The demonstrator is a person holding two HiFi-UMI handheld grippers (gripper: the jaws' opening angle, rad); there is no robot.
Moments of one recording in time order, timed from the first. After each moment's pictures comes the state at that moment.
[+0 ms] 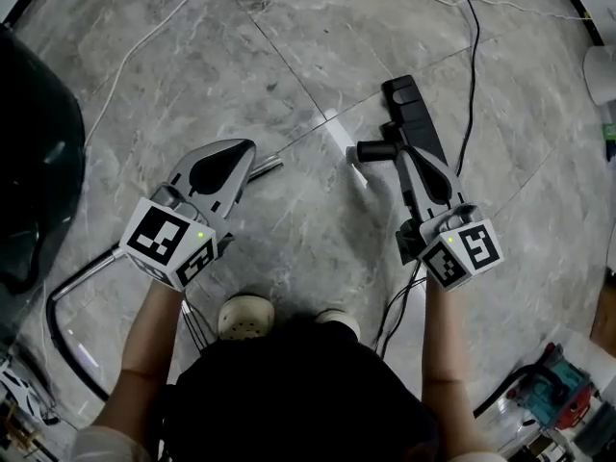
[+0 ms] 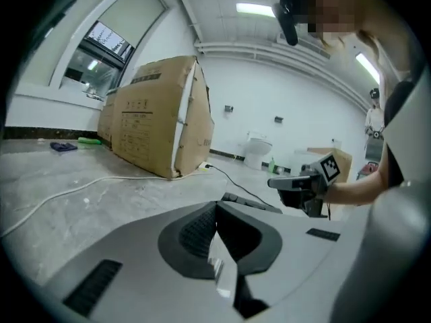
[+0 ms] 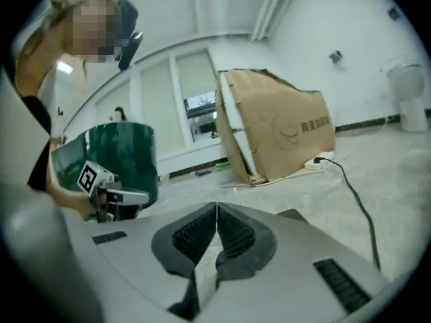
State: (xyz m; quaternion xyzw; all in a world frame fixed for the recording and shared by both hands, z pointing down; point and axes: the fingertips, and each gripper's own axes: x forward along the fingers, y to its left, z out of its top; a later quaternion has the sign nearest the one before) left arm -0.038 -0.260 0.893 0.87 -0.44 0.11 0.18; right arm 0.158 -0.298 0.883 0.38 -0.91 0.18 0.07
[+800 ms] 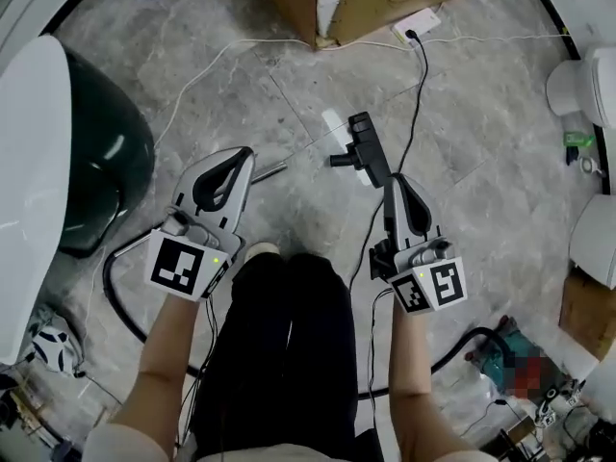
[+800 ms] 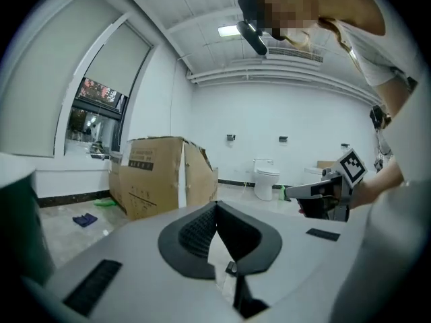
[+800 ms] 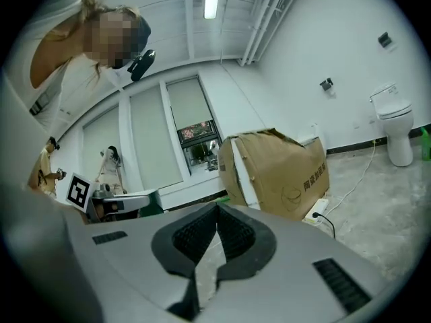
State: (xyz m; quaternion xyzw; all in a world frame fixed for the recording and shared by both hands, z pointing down) left arm -0.040 -0.269 0.533 0.86 -0.50 0.09 0.10; right arm 0.158 -0.283 0.540 0.44 -0.88 0.19 0.00
